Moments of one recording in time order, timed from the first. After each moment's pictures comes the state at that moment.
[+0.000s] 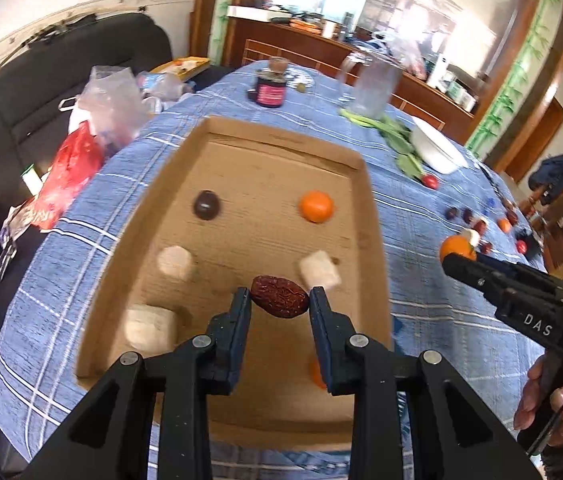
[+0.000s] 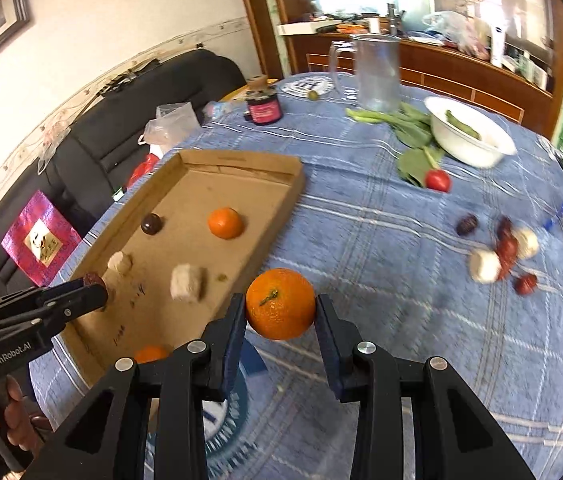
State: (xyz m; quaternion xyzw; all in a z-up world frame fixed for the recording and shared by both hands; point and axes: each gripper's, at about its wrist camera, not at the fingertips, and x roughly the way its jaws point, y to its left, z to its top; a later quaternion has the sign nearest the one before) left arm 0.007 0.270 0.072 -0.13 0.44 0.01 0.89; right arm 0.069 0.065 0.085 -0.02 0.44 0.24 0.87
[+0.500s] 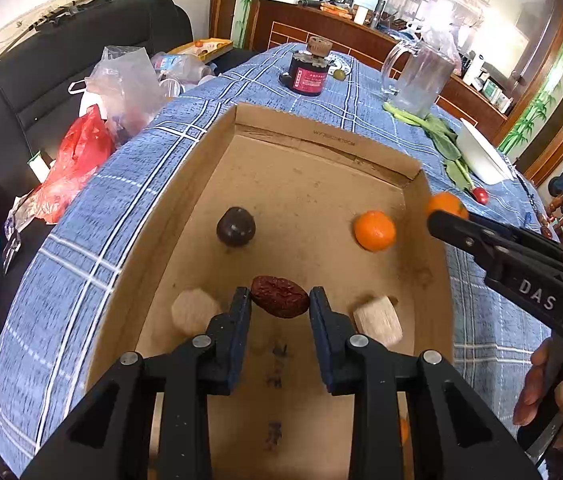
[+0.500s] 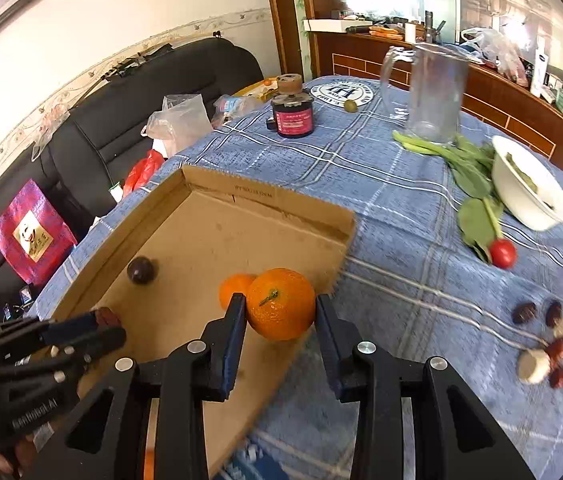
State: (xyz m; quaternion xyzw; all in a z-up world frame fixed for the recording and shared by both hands) left arm 0.062 0.293 0.043 -0.14 0.47 0.04 0.87; right arm 0.141 0.135 0.069 -0.05 0.44 0.26 0.86
